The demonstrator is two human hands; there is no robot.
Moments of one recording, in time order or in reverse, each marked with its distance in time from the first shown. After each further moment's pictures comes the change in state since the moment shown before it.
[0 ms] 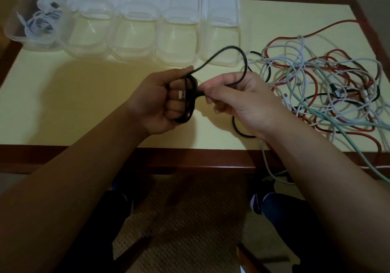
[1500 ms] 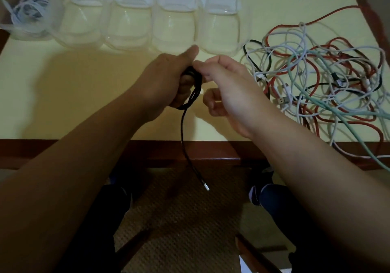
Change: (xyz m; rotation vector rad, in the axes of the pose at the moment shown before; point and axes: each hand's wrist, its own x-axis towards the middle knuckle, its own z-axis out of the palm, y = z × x) left_hand 0.007 -0.008 0.030 0.852 0.620 0.309; right_hand -0.002 -0.013 0.035 0.091 0.201 0.193
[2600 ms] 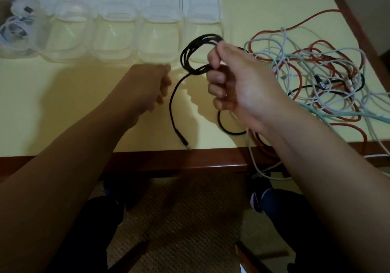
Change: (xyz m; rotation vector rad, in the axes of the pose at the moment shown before) left_hand 0.014 0.003 -0.001 0.314 0.374 -0.106; right_hand 0.001 -0.017 -0.044 0.114 -0.160 -0.093
